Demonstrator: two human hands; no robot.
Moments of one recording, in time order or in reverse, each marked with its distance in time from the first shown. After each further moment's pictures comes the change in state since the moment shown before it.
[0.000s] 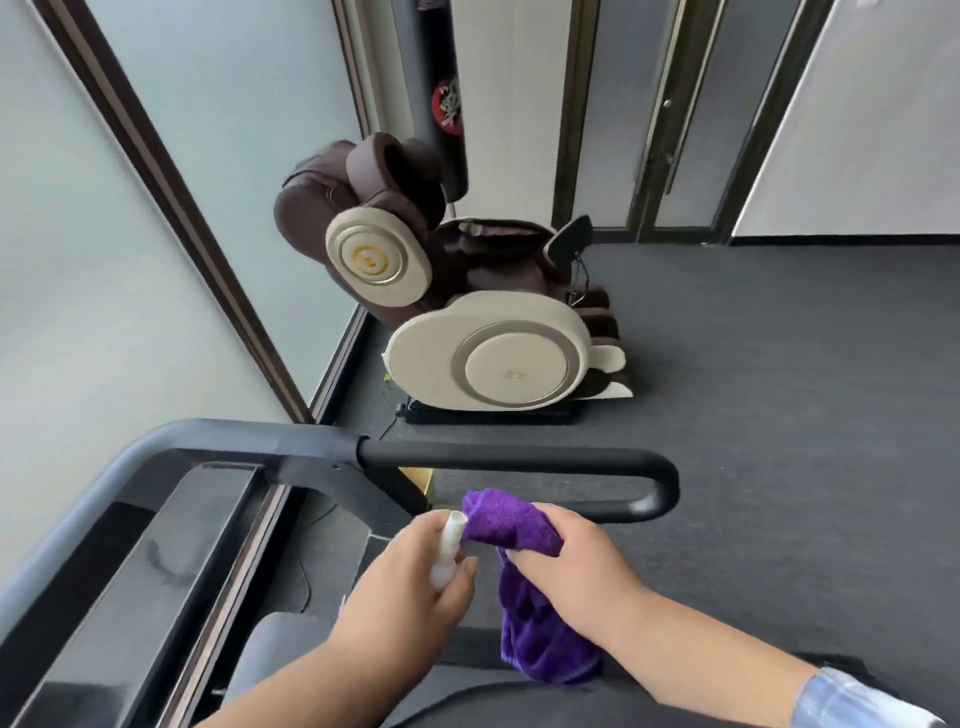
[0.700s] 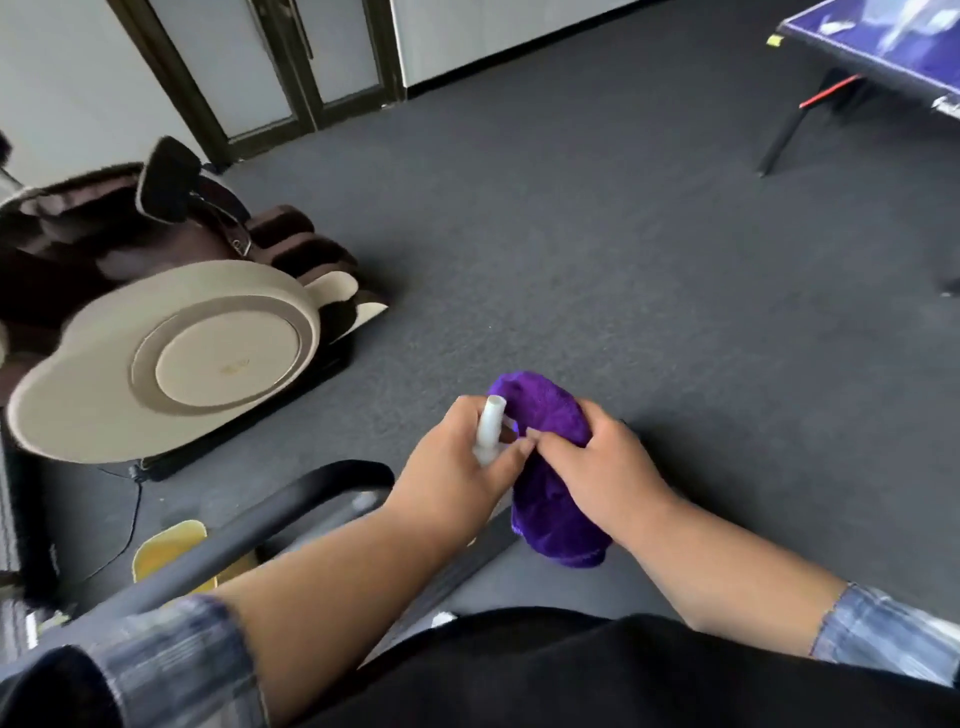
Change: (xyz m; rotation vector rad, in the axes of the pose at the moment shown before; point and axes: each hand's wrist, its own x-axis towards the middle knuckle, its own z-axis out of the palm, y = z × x) left_hand 0.161 0.237 0.292 -0.232 -0.658 0.277; right_hand -0.041 0.182 -0.272 0.258 0.723 0.384
